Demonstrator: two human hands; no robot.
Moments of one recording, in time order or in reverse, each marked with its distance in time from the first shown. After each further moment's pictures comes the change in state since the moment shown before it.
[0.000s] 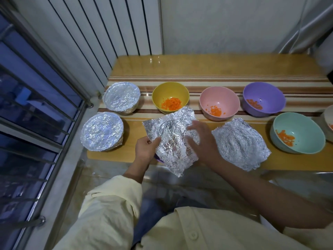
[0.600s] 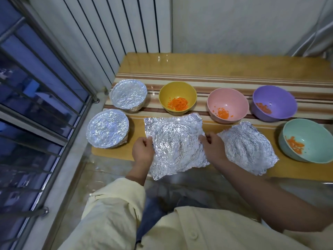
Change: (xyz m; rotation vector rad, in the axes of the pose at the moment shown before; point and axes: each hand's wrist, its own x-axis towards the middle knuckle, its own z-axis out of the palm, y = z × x) left_hand 0.004 -0.017 -0.015 0.173 0.219 0.046; right_hand 0.009 0.017 0.008 0.188 0.037 0.528
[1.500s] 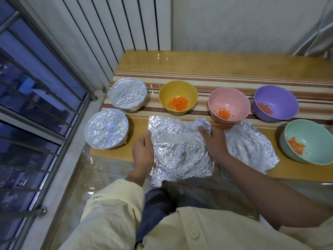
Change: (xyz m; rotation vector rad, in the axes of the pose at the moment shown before) left_hand -0.009 0.012 -0.005 -0.049 0.006 0.140; right_hand 0.012 -0.017 -0.004 0.126 -0.016 -0.063
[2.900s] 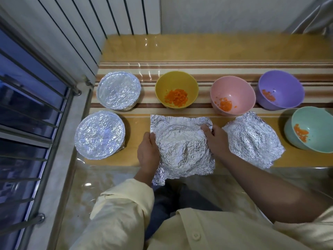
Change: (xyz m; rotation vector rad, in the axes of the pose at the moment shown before) left_hand 0.039 -0.026 0.025 0.256 -0.129 -0.057; right_hand 0.022 0.027 0.024 -0.302 0.103 0.083
